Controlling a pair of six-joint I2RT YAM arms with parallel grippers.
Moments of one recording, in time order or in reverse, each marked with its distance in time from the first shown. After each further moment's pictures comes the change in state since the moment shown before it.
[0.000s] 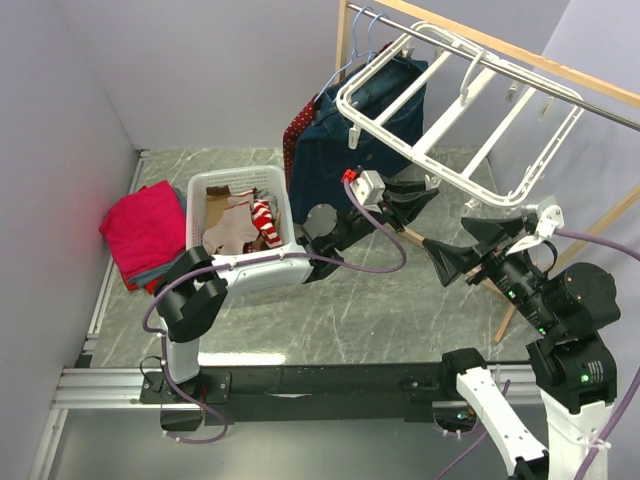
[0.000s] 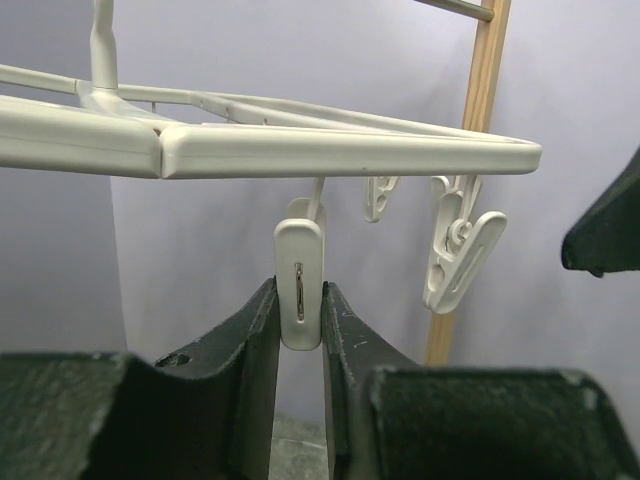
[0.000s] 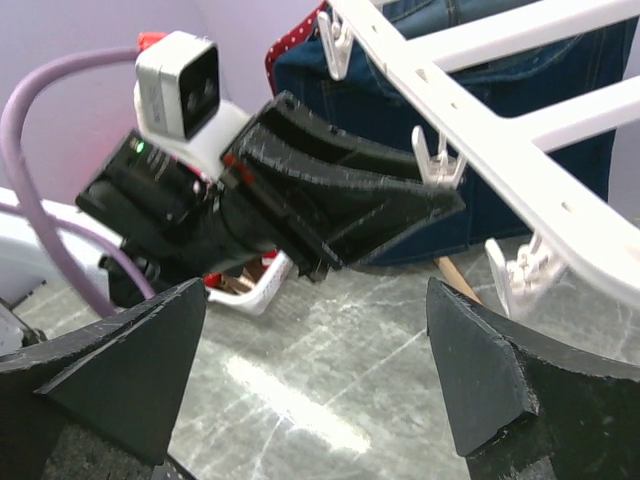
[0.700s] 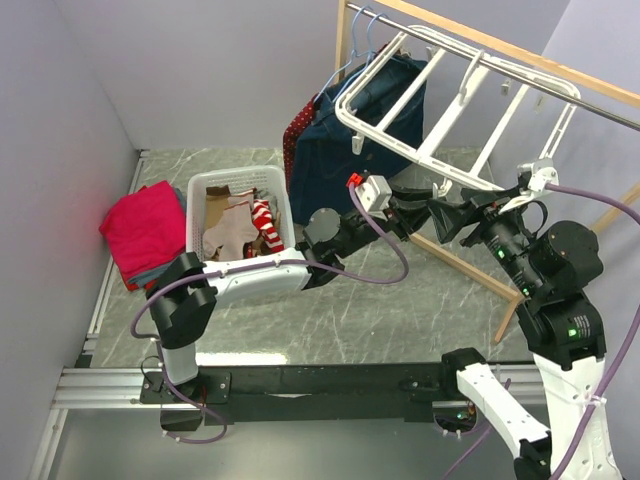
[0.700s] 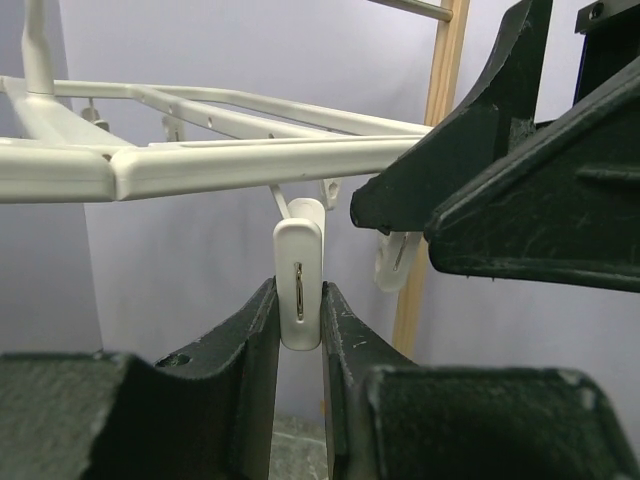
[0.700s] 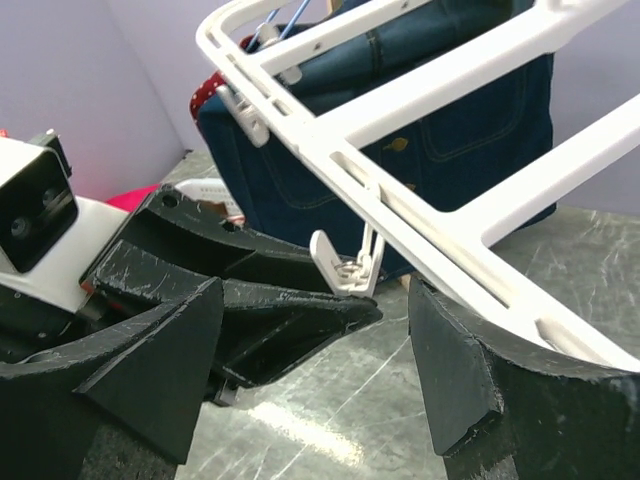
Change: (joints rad) left arm -0.055 -0.051 -0.002 -0.081 -0.016 0.007; right arm 0.031 0.163 0.042 0.107 0.181 0.025
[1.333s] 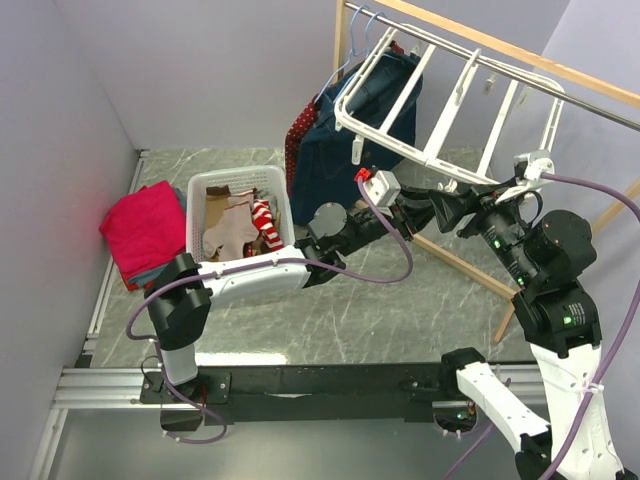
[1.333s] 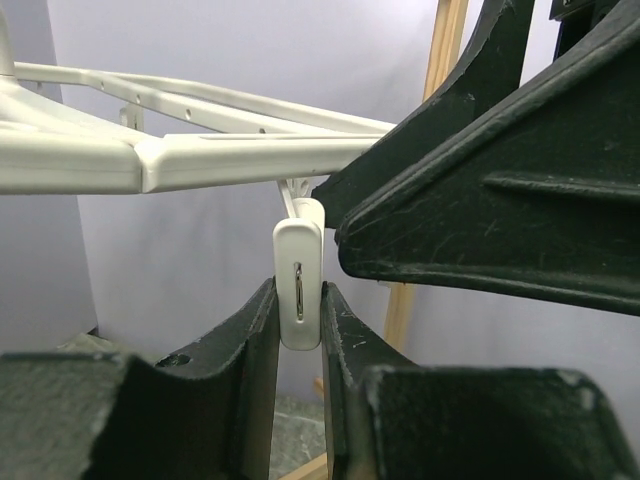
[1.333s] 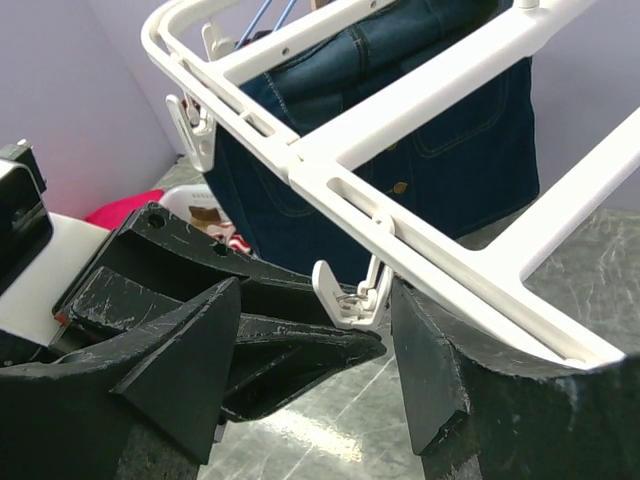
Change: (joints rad) left arm -0.011 -0.013 0.049 -0.131 -0.004 -0.001; right arm 0.014 0.045 0.012 0.023 0.037 0.006
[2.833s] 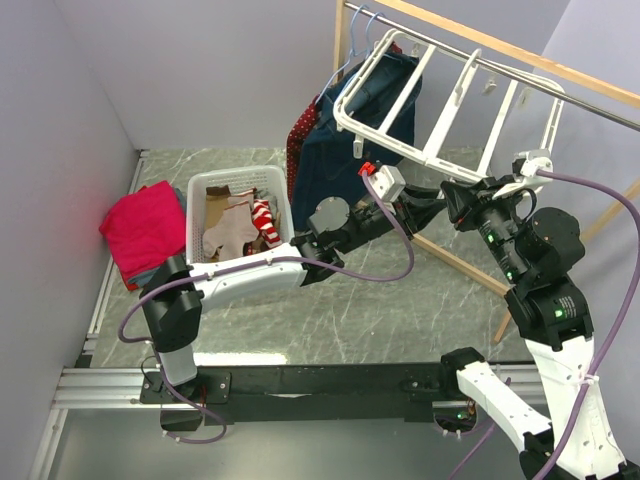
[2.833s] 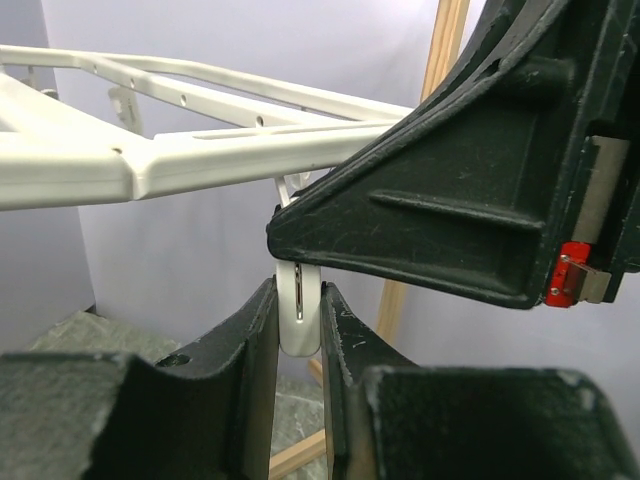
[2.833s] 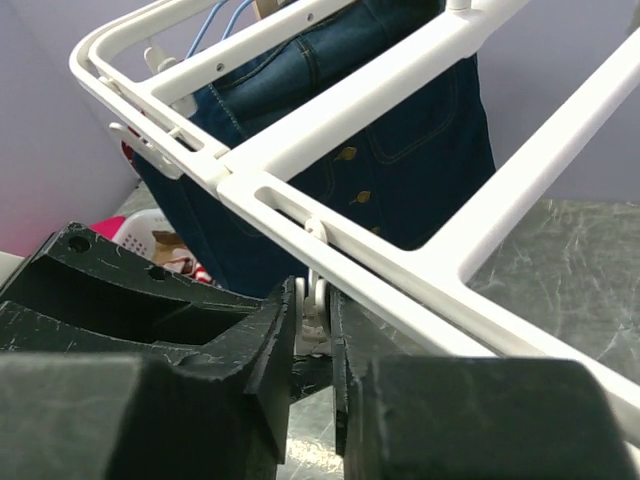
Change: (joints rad) left arm -0.007 -0.026 0.037 -0.123 -0.003 -0.006; right arm 0.046 0.007 -0.049 0.062 0.150 0.012
